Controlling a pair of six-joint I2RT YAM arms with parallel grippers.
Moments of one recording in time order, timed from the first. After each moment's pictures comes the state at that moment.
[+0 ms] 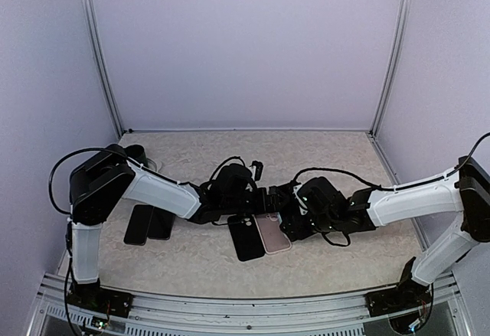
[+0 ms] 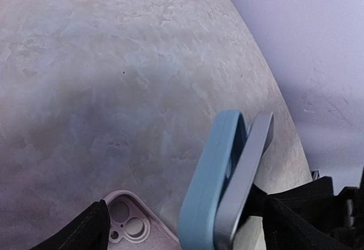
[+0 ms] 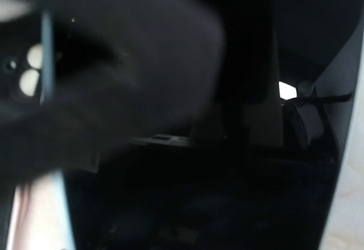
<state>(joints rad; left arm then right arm) -0.97 2.06 1.19 0.41 0.05 -0.78 0.95 1.50 0.74 -0.13 0.22 0.44</state>
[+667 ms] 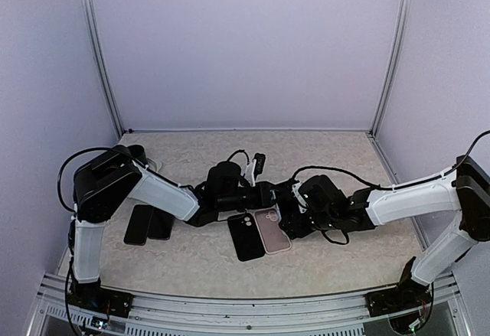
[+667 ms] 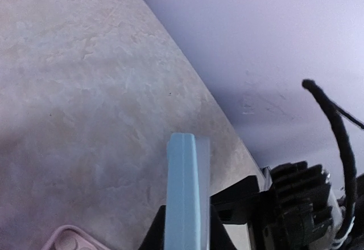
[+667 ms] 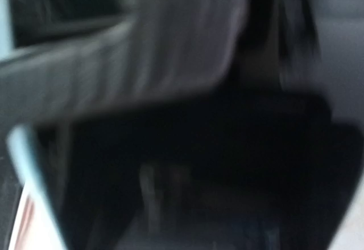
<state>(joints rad) -0.94 2.12 1.14 0.75 0.24 -0.80 0.94 1.51 0.73 -0.06 0.21 0.36</state>
